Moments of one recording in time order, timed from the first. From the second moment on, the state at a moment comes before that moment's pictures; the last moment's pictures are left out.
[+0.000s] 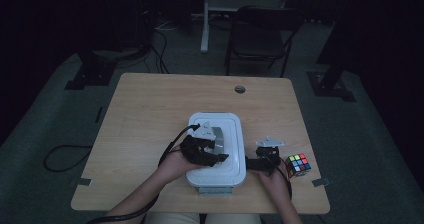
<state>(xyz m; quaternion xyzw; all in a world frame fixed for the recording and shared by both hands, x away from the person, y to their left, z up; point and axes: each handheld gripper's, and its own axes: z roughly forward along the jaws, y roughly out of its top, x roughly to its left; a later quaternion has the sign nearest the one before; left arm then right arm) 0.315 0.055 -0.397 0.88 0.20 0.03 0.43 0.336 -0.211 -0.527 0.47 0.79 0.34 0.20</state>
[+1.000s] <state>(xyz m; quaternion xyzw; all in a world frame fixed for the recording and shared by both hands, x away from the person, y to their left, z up) 0.288 0.076 -0.348 0.86 0.13 0.00 0.49 0.336 -0.211 -0.527 0.47 0.79 0.34 0.20</state>
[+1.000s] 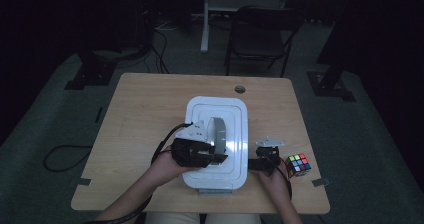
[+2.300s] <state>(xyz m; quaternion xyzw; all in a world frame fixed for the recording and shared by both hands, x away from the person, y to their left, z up) 0.302 0.221 -0.346 0.84 0.22 0.06 0.50 0.336 -0.211 -0.527 0.47 0.79 0.34 0.20</state>
